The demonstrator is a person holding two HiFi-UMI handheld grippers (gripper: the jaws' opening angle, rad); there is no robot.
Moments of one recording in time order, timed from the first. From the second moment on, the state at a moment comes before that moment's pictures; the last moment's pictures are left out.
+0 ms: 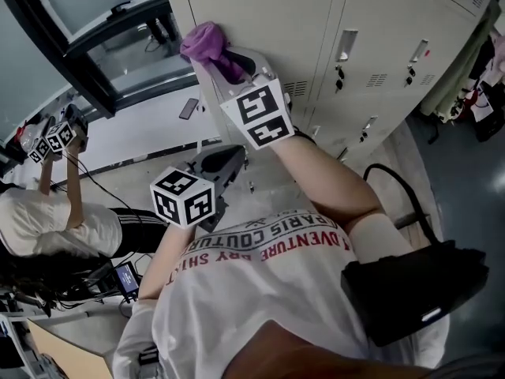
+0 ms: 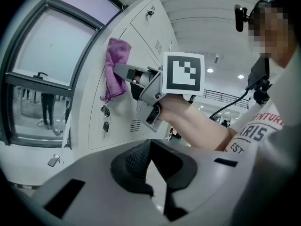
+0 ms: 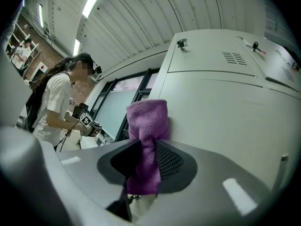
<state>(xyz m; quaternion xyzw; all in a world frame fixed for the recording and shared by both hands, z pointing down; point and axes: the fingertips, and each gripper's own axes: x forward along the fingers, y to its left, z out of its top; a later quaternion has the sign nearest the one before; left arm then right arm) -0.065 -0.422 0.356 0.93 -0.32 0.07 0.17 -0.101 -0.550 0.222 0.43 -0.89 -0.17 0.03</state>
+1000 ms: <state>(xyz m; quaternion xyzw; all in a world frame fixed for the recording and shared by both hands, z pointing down) -0.007 -0.430 0.357 0.94 -0.27 0.09 0.19 0.120 -0.602 0.237 0.61 -0.79 -0.10 0.03</state>
